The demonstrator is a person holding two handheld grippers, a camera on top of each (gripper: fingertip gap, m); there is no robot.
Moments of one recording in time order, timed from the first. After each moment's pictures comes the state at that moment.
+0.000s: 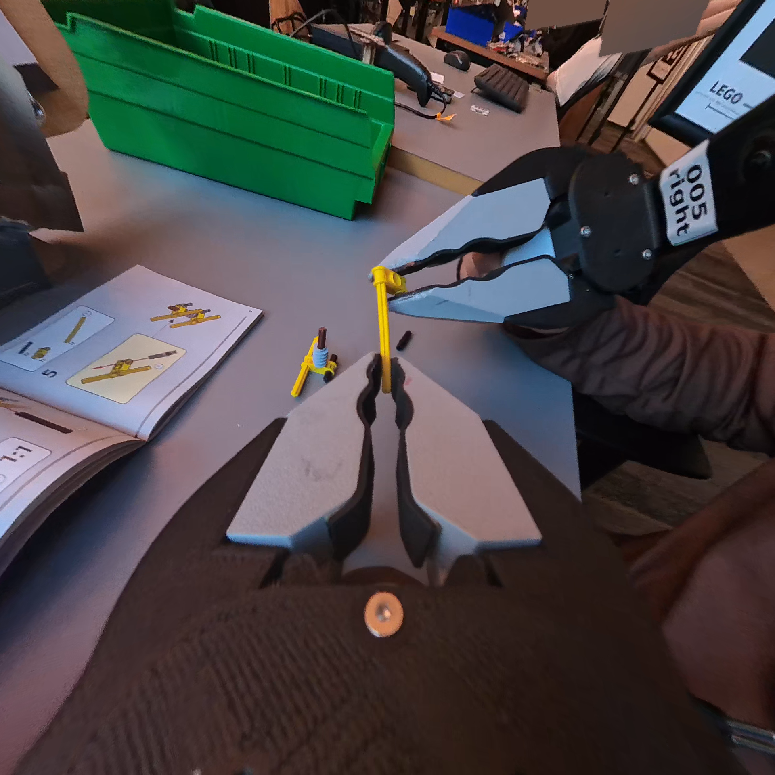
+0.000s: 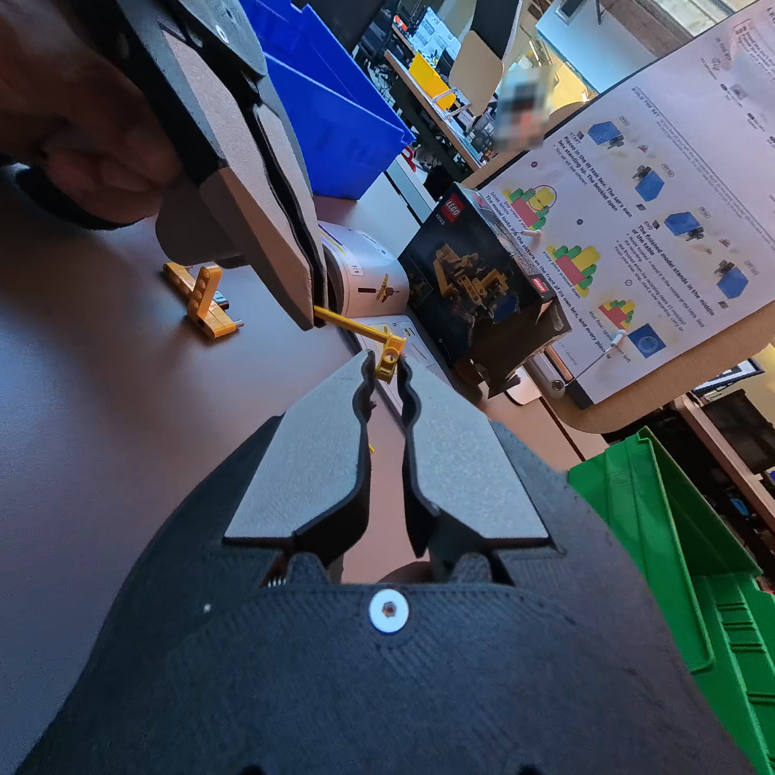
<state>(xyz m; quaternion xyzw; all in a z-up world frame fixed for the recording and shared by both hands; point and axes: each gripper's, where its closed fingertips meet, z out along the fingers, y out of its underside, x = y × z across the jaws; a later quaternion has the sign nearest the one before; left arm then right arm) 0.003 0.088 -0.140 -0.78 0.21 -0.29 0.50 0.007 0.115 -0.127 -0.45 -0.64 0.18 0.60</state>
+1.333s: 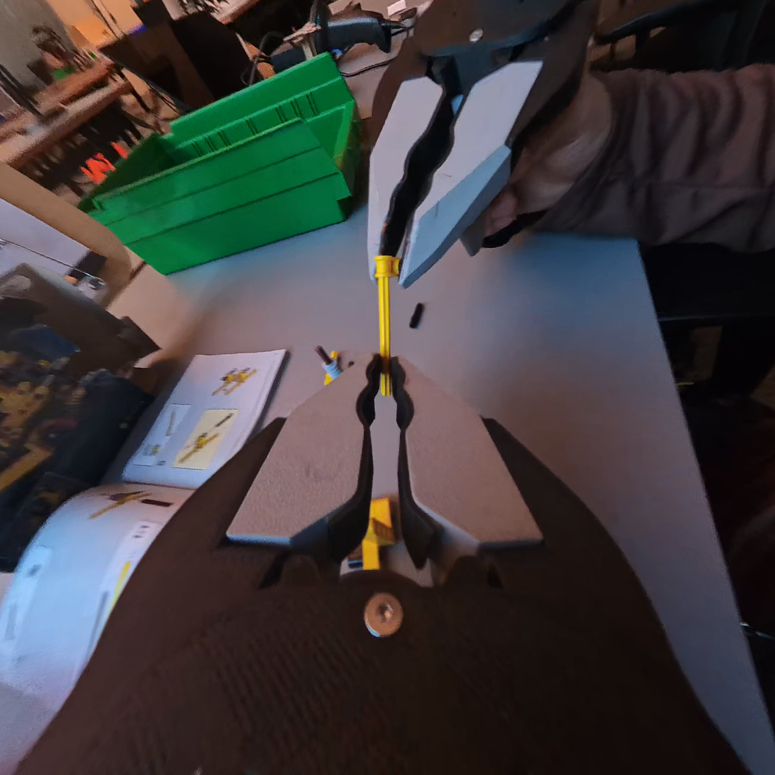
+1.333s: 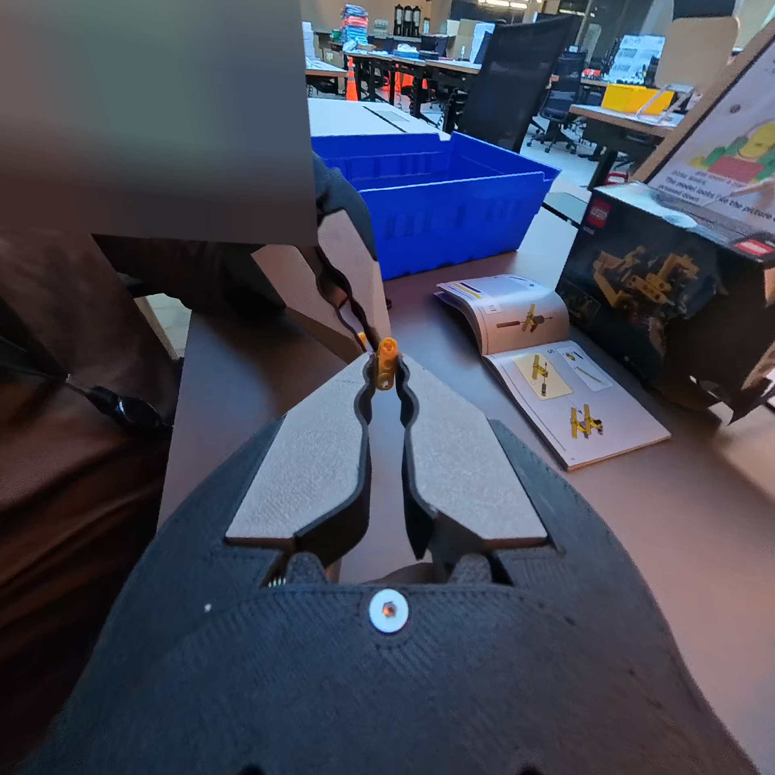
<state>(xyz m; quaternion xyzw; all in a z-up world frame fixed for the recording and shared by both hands) 0.016 0.076 -0.146 -0.73 0.40 -0.10 0.55 0.024 0.077 -0.116 -0.46 -0.63 0.48 0.40</state>
